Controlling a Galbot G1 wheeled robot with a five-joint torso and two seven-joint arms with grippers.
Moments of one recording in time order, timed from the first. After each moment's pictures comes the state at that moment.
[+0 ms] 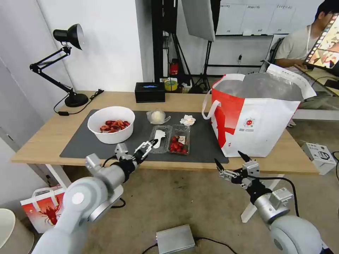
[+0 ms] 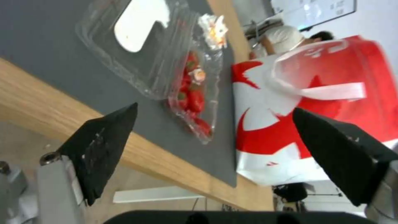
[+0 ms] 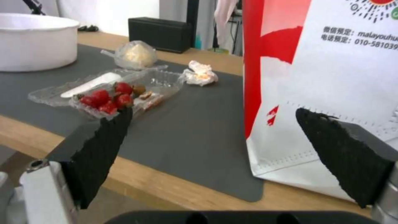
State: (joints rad) left arm 1.11 -1.16 -0.33 -2.17 -1.74 0.39 -0.69; right arm -1.58 0.98 0.53 2.19 0.43 -0.10 0.02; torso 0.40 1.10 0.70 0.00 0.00
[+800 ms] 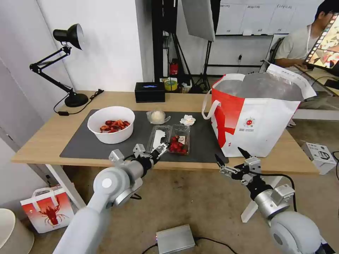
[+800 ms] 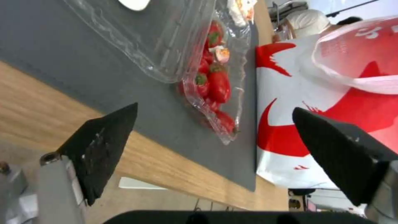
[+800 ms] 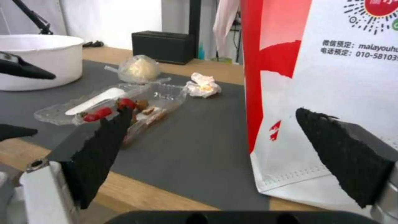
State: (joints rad) left arm 1.00 -1.25 -0.21 -2.02 -1.70 0.39 -0.74; right arm -1.54 0.98 0.53 2.17 0.47 -0.08 0.00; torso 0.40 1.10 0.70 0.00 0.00
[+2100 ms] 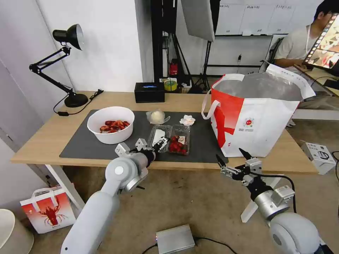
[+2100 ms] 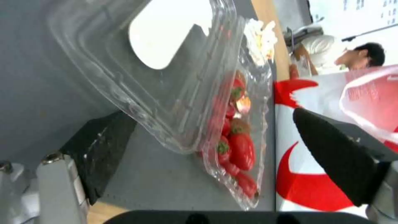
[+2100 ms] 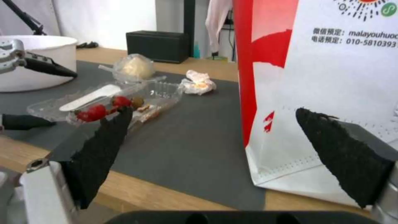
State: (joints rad) left arm 0.90 -1.28 -0.17 -1.89 -1.63 0.31 -0.76; right arm -1.55 1.00 0.53 2.15 0.47 -0.06 0.00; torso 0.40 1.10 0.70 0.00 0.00
